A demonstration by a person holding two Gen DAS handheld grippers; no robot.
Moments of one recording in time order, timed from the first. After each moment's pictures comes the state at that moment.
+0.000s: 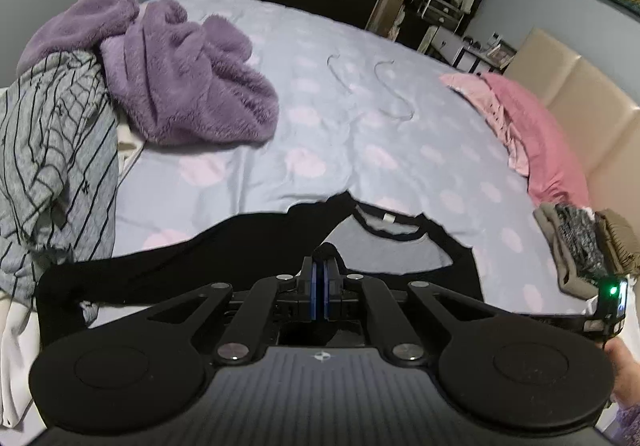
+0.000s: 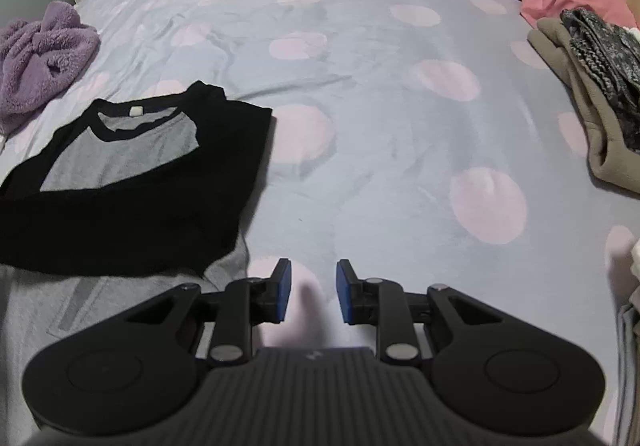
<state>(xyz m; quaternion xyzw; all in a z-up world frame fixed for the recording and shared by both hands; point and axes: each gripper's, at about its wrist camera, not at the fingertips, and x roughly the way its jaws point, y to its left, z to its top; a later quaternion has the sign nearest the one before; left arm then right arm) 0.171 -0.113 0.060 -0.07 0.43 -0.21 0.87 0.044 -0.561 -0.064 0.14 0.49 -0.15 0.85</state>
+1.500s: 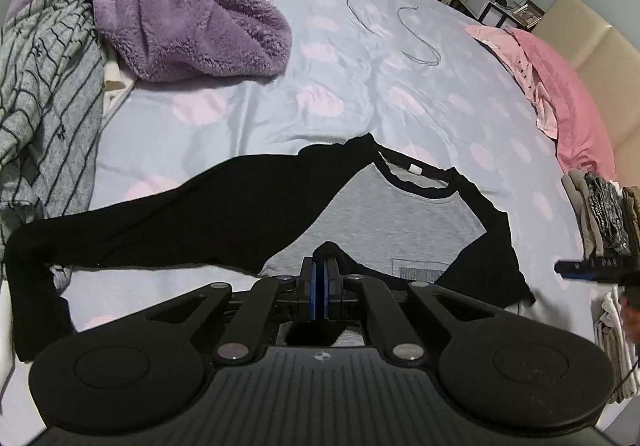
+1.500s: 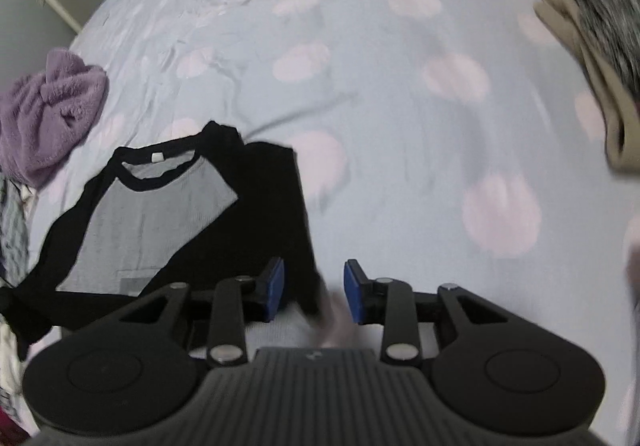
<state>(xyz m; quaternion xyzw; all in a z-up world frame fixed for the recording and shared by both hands) 0.195 -0.137 0.009 -0.07 0.50 -0.20 0.84 0.083 -0.601 -0.034 0.21 0.52 -0.12 0.82</state>
